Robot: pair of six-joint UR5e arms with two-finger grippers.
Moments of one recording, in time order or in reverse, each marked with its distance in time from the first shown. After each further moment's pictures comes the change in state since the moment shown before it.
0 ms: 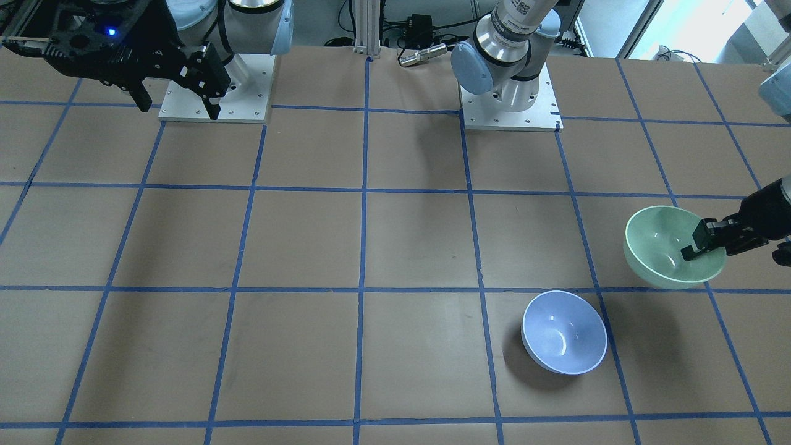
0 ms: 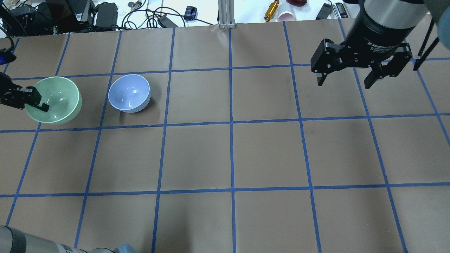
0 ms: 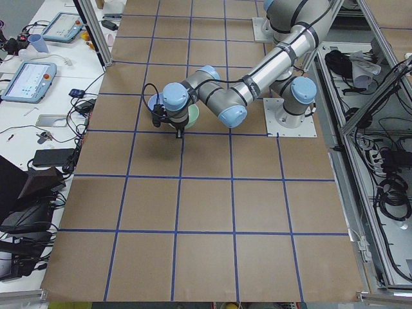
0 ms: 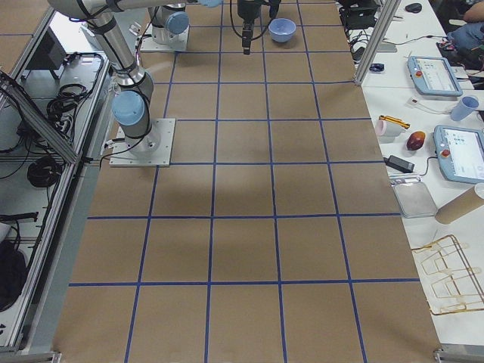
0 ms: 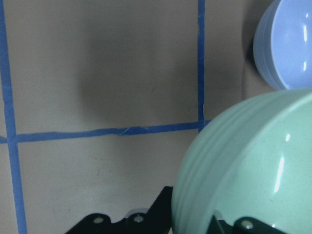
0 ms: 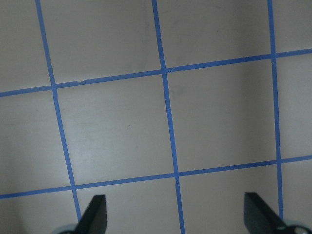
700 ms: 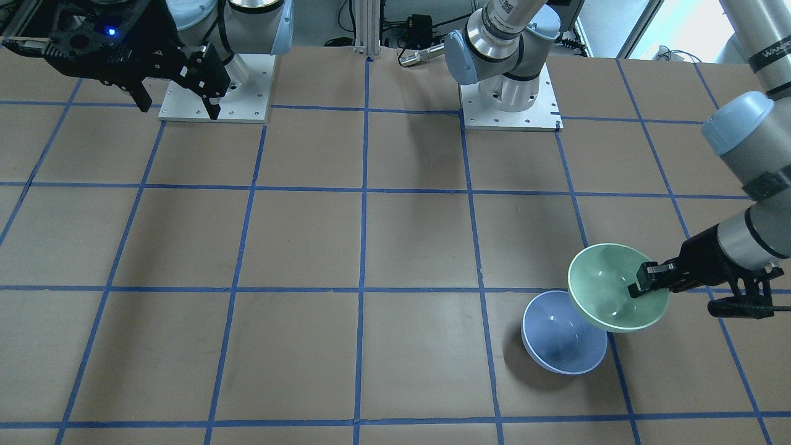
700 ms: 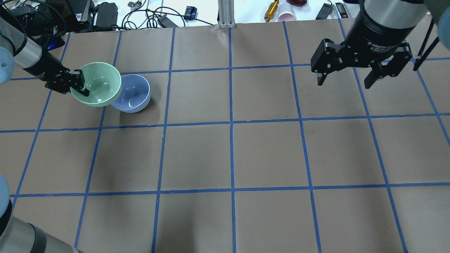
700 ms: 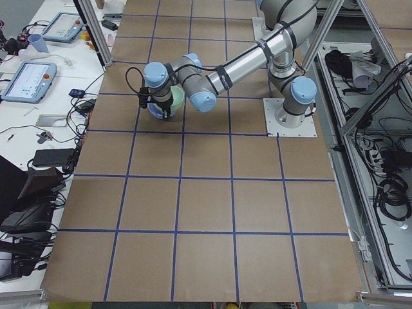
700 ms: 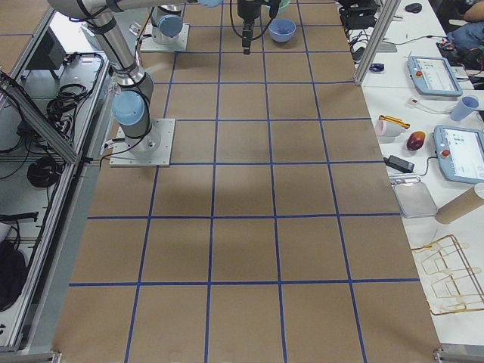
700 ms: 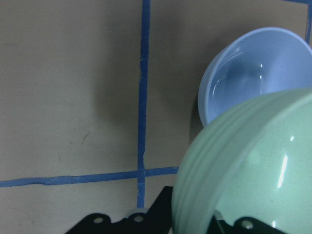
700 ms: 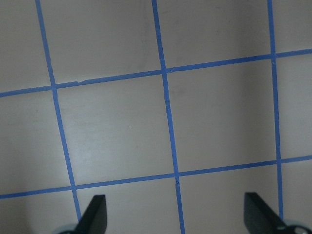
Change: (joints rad) left arm -0.200 -0.083 0.032 0.084 -0.002 -0.250; right arm 0.000 0.000 0.000 0.000 0.000 0.000
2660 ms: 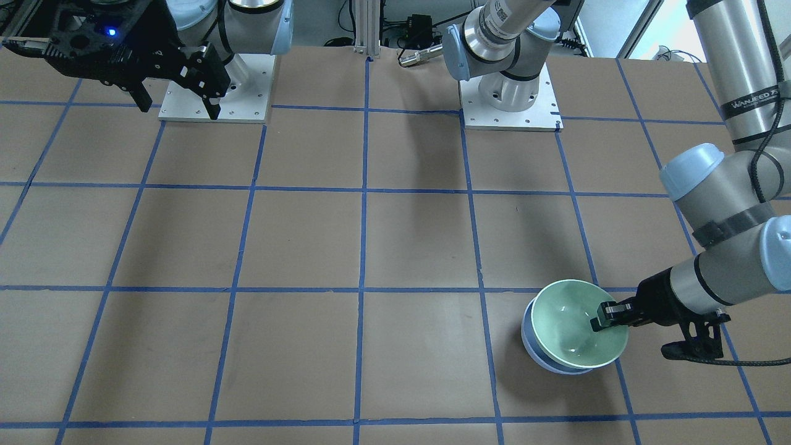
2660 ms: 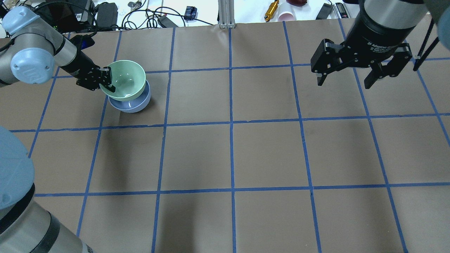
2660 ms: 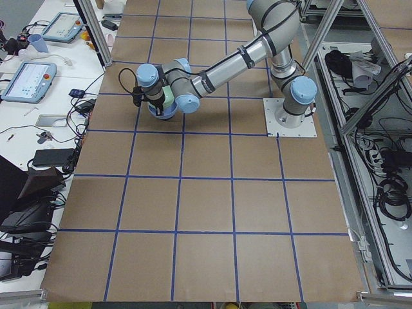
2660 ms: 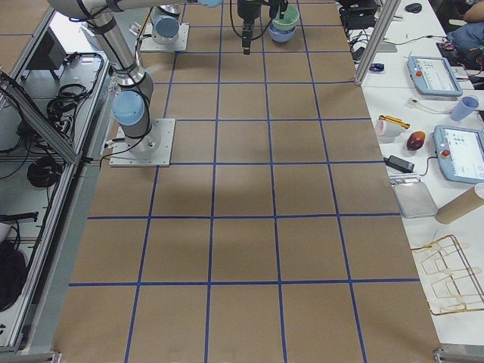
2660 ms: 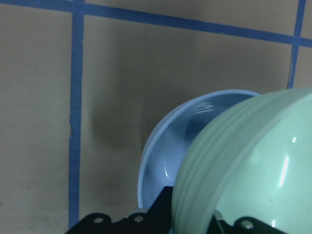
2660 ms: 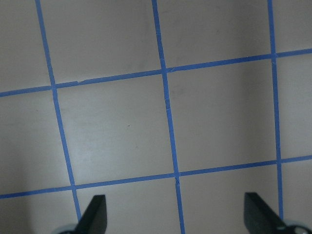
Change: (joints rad) left arm -0.079 -0.107 0.027 0.087 -0.030 -0.107; right arm 0.000 0.000 0.000 0.000 0.000 0.000
